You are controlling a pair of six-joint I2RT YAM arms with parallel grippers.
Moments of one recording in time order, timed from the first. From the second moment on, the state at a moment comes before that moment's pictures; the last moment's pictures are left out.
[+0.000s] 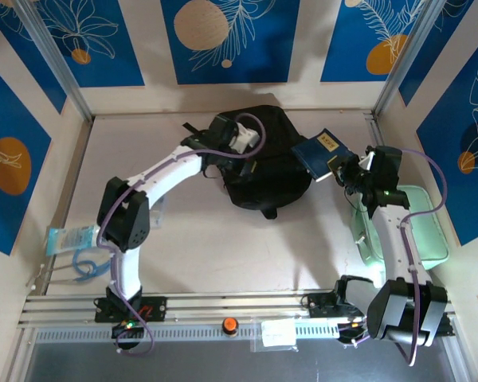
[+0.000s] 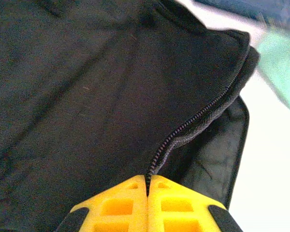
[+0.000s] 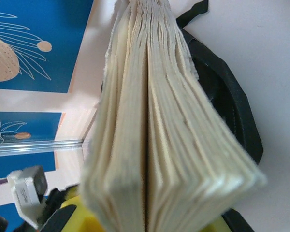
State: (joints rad) left arm -0.59 1.95 1.66 -0.53 0.41 -0.13; right arm -0.17 1.08 0.86 -0.37 -0.53 0.93
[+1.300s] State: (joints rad) left arm -0.49 1.95 1.61 -0.24 0.53 -0.55; right arm -0.07 0.86 0.81 -0.57 -0.28 1.07
